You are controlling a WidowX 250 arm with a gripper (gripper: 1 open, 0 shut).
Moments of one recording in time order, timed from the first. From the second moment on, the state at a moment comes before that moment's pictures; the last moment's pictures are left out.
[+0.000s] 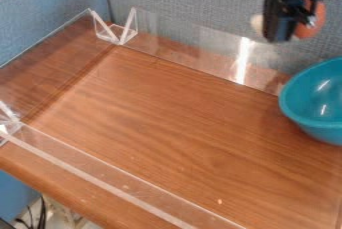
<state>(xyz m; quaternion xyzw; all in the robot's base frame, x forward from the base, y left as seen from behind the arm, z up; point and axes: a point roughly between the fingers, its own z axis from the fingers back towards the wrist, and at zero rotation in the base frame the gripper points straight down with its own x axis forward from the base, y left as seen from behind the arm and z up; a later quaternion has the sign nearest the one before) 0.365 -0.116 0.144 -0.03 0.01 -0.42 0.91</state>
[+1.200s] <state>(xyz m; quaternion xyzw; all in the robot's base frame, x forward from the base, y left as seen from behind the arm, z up) 0.381 -0.132 0.133 -0.05 0.01 -0.56 0.83</state>
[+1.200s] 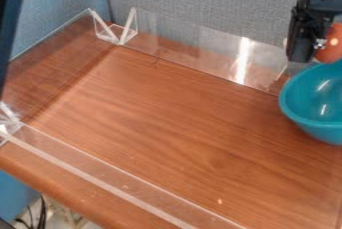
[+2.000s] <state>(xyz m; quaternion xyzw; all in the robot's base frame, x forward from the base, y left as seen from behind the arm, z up) 0.386 -0.144 0.140 -0.07 -0.01 -0.66 0.75</state>
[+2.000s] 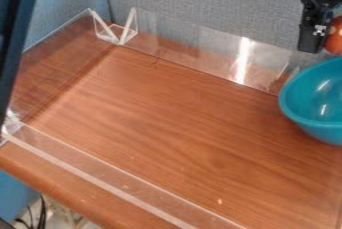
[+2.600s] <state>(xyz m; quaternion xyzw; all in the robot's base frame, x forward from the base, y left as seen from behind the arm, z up) 0.359 -0.160 0.122 -0.08 0.00 -0.70 0.71</state>
